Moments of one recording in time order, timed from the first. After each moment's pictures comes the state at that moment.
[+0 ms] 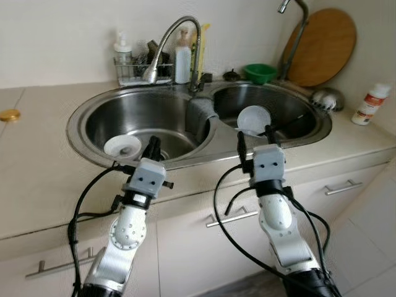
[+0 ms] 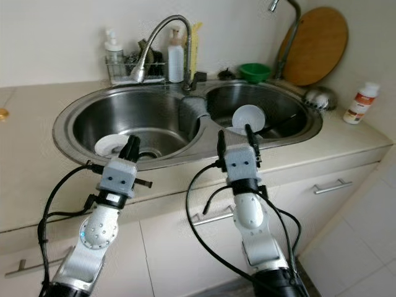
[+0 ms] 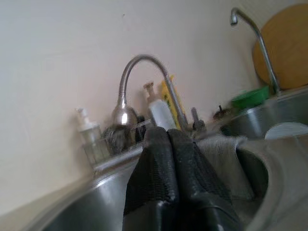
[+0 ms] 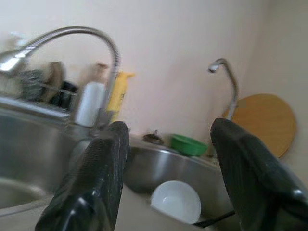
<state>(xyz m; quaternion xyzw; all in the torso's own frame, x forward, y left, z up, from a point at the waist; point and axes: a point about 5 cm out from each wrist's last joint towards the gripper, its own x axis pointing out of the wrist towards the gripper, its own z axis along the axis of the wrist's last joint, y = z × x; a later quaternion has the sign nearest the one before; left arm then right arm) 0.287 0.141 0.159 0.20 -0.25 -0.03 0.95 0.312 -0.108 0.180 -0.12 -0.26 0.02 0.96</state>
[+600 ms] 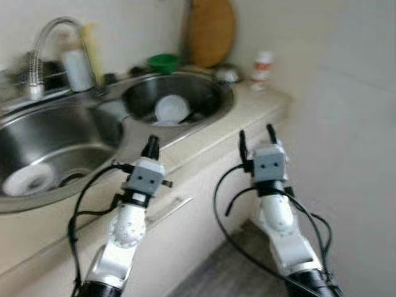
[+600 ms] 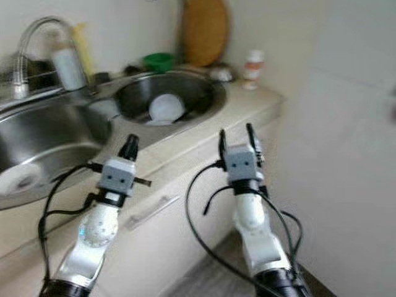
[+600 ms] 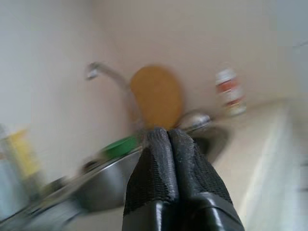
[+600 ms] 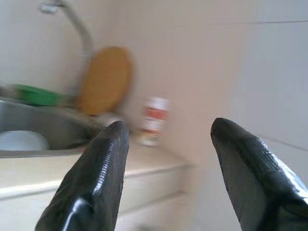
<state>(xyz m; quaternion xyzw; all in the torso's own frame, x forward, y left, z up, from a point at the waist) 0.289 0.121 0.156 0.19 -0.24 -0.07 0.95 0.310 -0.132 0.172 -0.14 -0.25 -0.02 0.96</state>
